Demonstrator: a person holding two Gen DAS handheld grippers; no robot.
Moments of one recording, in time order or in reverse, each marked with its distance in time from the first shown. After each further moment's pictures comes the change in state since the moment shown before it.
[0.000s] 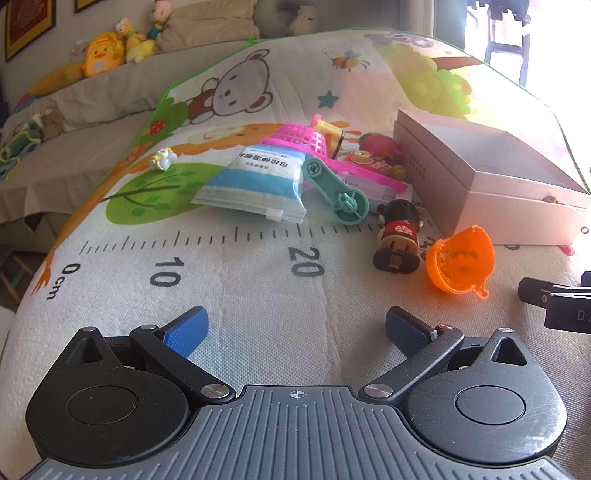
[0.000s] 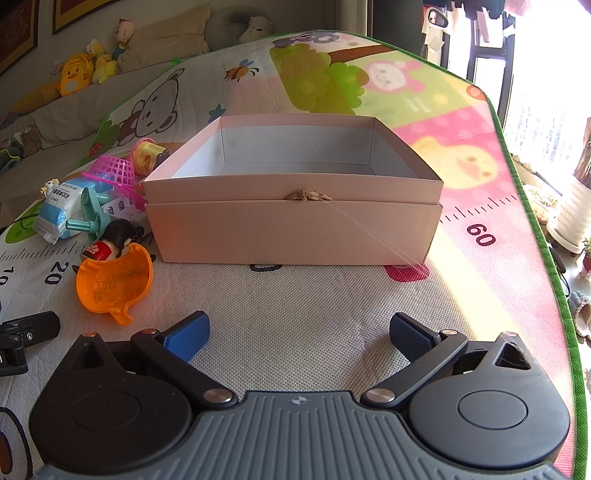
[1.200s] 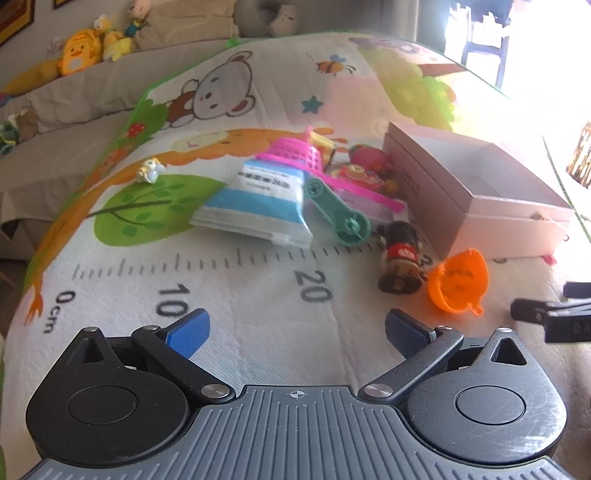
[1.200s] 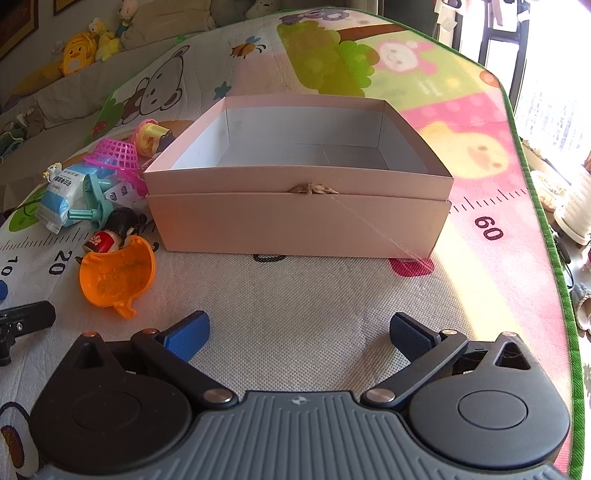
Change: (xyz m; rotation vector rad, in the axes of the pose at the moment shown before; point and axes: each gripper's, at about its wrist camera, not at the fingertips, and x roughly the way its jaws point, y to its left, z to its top) left arm 0.001 0.032 0.027 0.011 -0.008 -0.076; right arm -0.004 -0.003 0.012 -0.036 0.109 0.055
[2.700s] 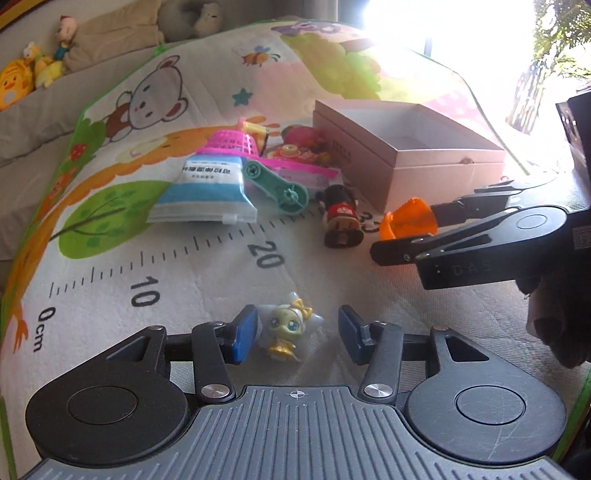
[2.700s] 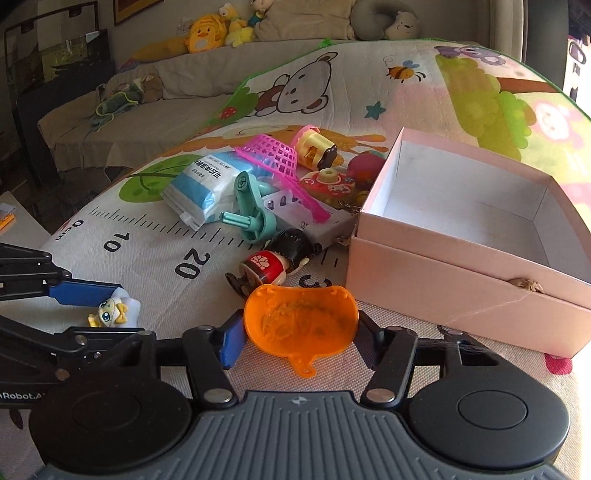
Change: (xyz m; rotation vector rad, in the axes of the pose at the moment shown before) left arm -0.019 -0.006 -0.024 0.186 0.067 -0.188; right arm -0.003 0.072 0.014 -0.232 -0.064 0.287
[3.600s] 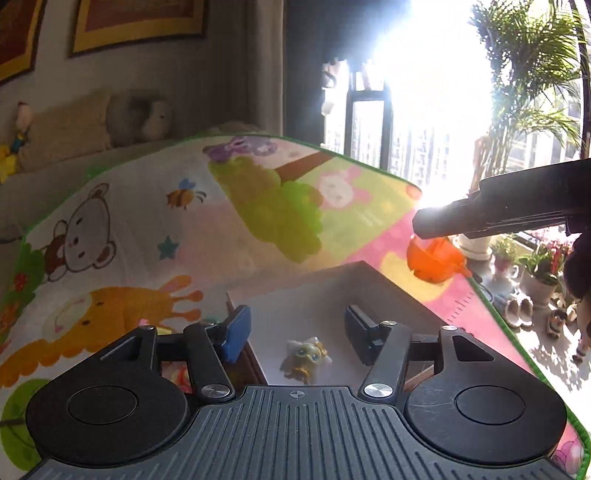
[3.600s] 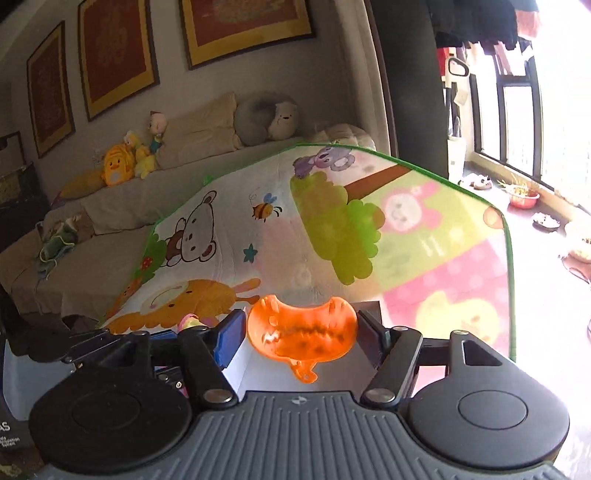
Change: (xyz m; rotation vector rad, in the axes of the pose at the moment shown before) left arm 0.035 -0.078 0.156 0.047 -0.282 -0.095; right arm -0.099 -0.154 0.110 0.340 -0.235 -0.182
